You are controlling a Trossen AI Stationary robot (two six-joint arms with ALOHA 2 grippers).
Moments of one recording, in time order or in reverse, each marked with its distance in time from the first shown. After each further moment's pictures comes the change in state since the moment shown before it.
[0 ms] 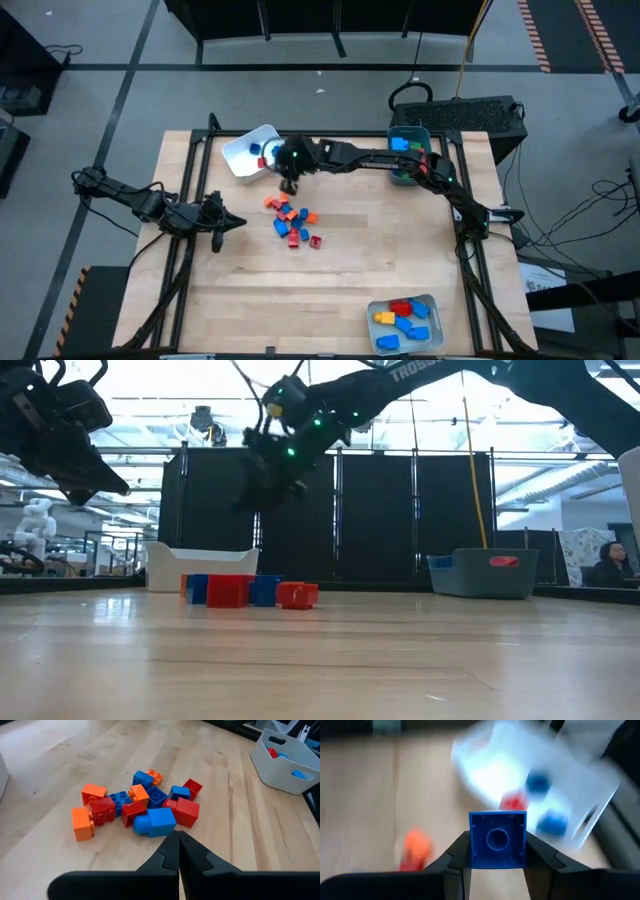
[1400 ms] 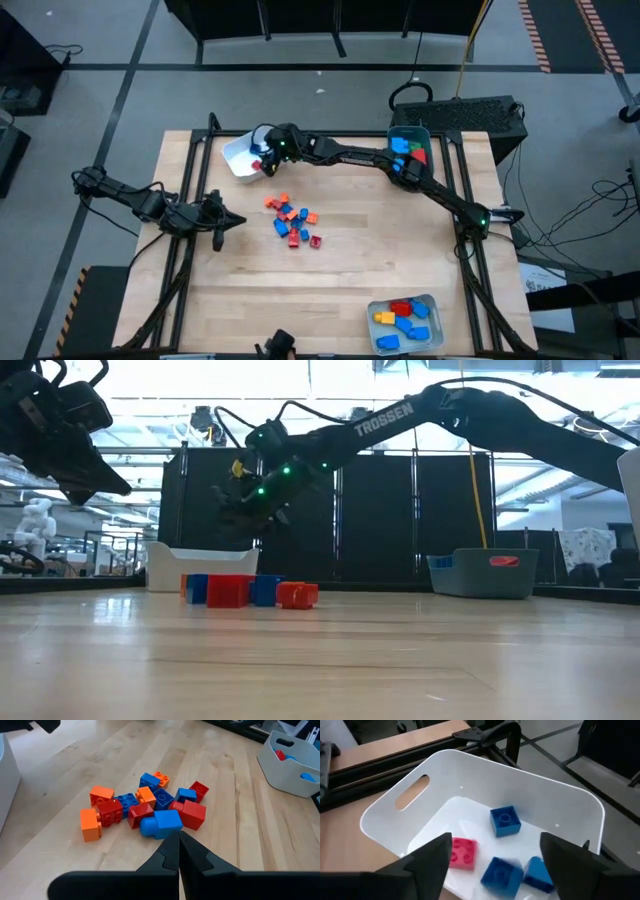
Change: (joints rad) left arm 0.000 0.000 0.001 -0.008 -0.031 -0.002; right arm -0.076 0.330 0.353 0.097 0.044 0.205
